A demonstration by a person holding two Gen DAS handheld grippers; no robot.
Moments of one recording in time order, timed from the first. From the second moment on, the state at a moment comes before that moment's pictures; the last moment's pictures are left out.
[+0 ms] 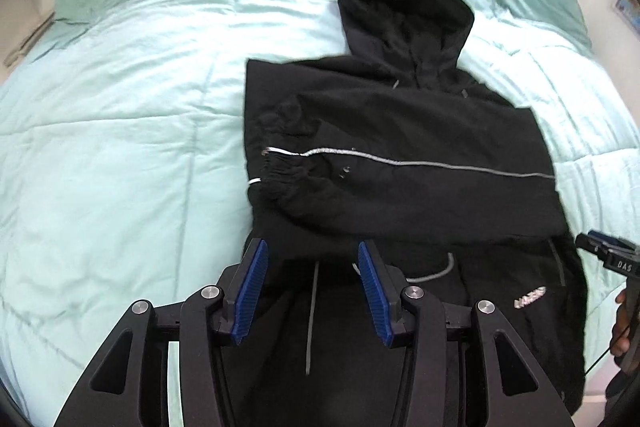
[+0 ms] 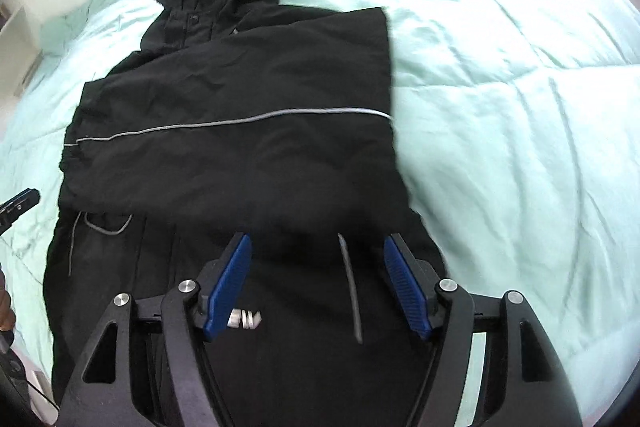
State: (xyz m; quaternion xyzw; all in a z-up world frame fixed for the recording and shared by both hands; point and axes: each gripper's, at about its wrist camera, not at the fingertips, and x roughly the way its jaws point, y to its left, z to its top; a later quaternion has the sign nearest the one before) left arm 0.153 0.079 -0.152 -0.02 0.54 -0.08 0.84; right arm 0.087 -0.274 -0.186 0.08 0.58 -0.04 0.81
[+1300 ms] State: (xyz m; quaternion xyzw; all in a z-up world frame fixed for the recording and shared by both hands) left arm 0.362 0.030 -0.076 -0.01 0.46 -0.10 0.88; right arm 0.263 -0.299 -0.100 0.09 0.50 -0.02 0.86
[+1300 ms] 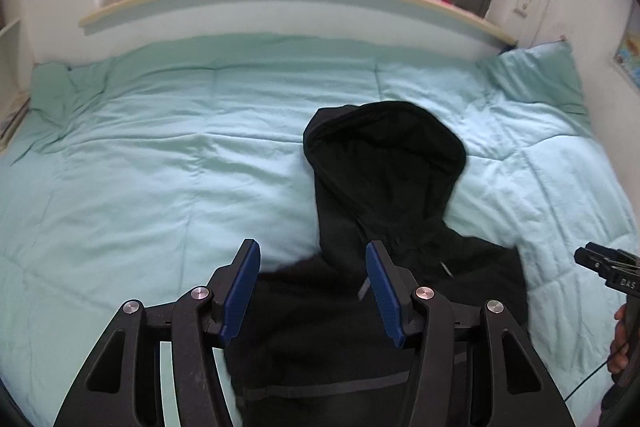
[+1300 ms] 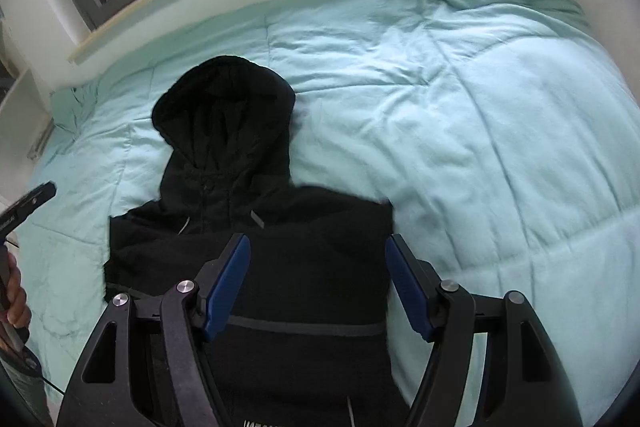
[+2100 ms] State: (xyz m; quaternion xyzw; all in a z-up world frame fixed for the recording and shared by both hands) left arm 0.544 0.060 -0.171 -0.18 0.46 -0.22 0.84; right arm 0.448 -0.289 -0.173 0.06 0.46 0.01 0.89
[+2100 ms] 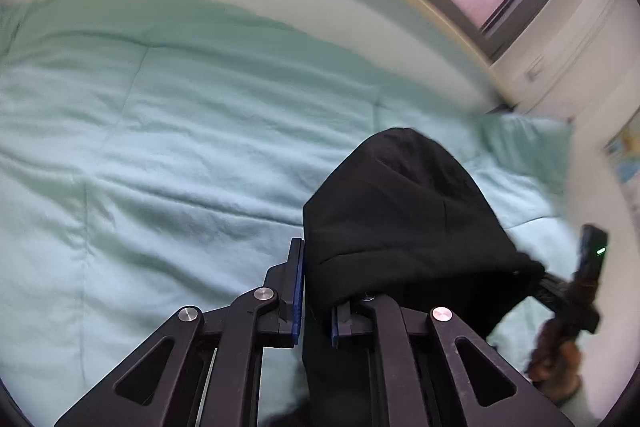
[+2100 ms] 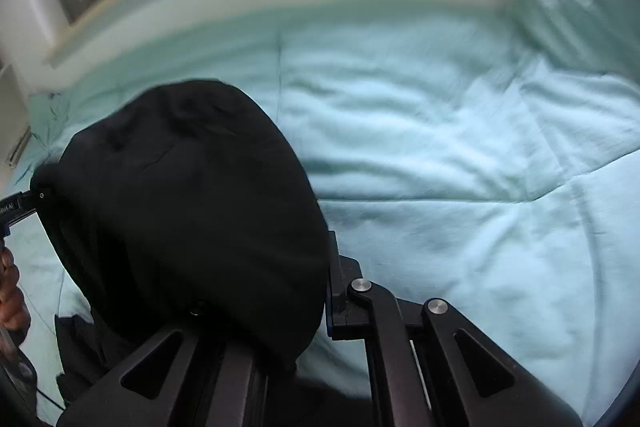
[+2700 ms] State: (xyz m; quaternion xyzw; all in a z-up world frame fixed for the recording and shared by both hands) left arm 0.491 0.070 -0.194 -0.03 0.49 -0.17 0.85; right arm 0.424 -0.315 -0.223 0.06 0.54 0.07 0.84
